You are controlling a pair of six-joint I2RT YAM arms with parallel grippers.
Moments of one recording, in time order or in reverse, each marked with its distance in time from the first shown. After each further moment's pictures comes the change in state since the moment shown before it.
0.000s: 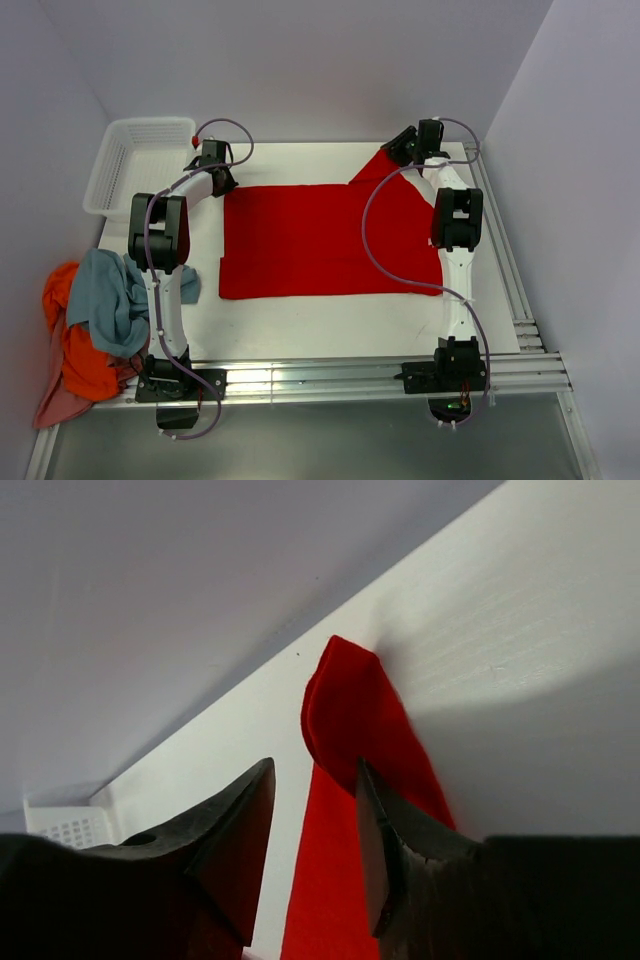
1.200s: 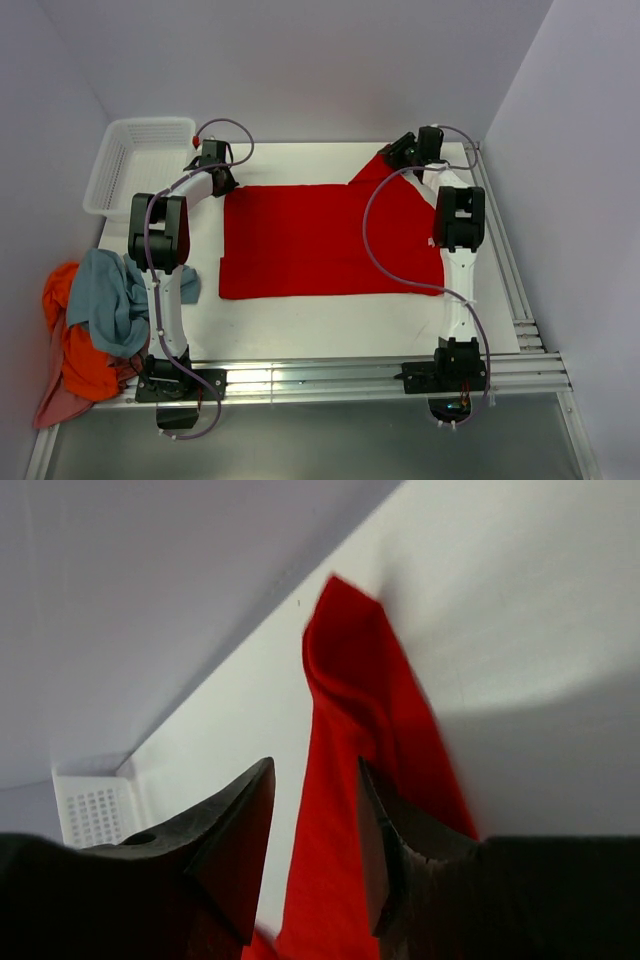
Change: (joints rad) left arm 0.000 0.000 0.000 0.000 0.019 0.003; right arm -0.001 -0.034 -0.130 0.118 -0.063 0.047
